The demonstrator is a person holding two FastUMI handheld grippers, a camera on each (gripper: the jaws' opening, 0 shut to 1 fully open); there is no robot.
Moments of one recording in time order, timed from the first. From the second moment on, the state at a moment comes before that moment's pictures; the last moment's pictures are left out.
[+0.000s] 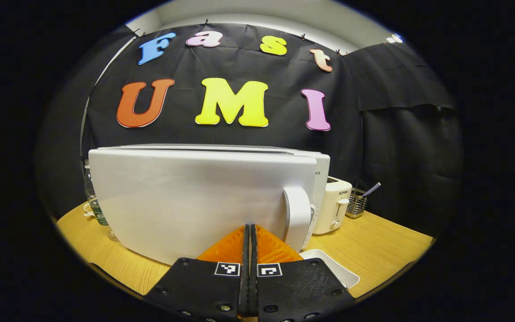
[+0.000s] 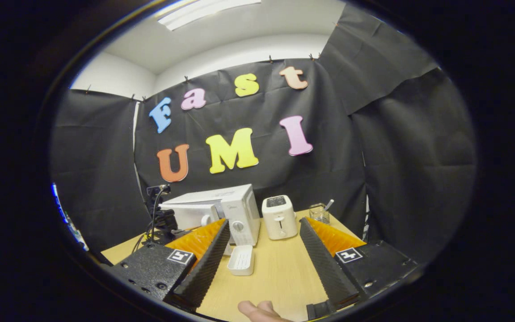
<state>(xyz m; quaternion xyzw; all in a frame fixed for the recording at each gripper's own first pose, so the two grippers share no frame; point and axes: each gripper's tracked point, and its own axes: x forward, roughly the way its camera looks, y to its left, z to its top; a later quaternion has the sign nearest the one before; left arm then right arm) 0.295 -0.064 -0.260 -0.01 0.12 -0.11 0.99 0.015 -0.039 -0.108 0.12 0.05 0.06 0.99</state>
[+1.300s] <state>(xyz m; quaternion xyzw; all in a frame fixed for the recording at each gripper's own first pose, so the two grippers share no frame) 0.230 -0.029 -0.176 -0.04 0.11 -0.03 0.99 -0.002 -0.050 -0.095 0.10 0.06 0.03 0.99</state>
